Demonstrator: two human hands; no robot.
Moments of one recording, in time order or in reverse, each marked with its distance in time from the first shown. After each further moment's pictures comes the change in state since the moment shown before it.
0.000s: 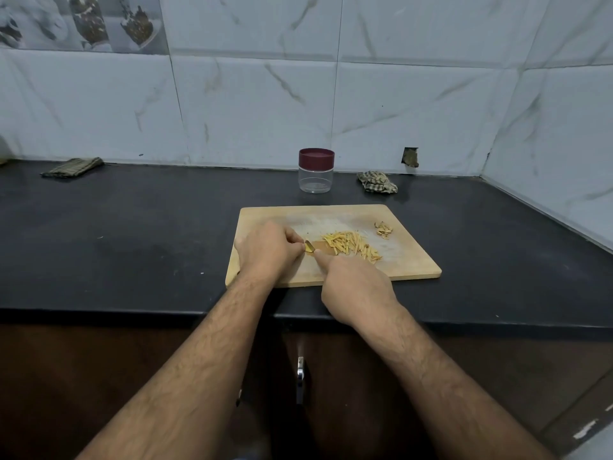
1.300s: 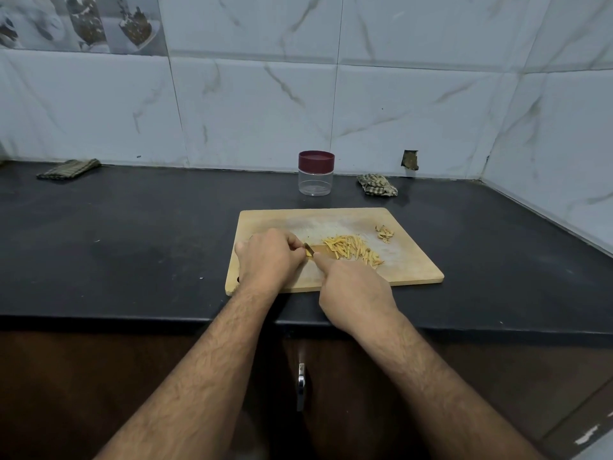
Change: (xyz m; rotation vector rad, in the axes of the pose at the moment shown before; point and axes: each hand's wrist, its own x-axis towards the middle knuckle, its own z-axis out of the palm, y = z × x) left_hand -0.003 -0.002 0.005 0.008 0.042 0.031; right_hand 0.005 0.001 0.007 0.046 0.073 -0.010
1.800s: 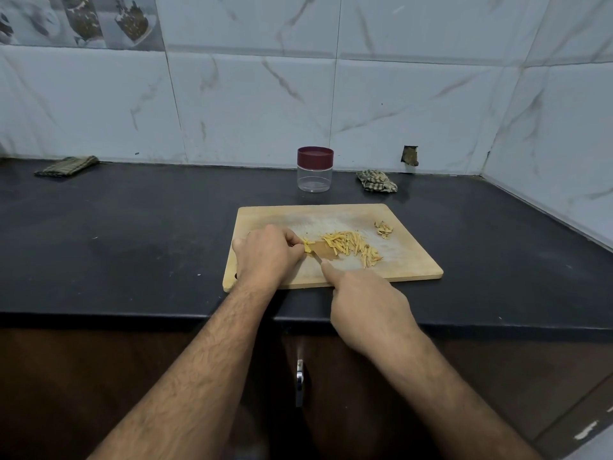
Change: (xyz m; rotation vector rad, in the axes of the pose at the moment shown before) left_hand -0.002 0.003 -0.003 0.059 0.019 -0.013; right_hand -0.024 0.009 -0.004 -0.004 -0.060 -0.004
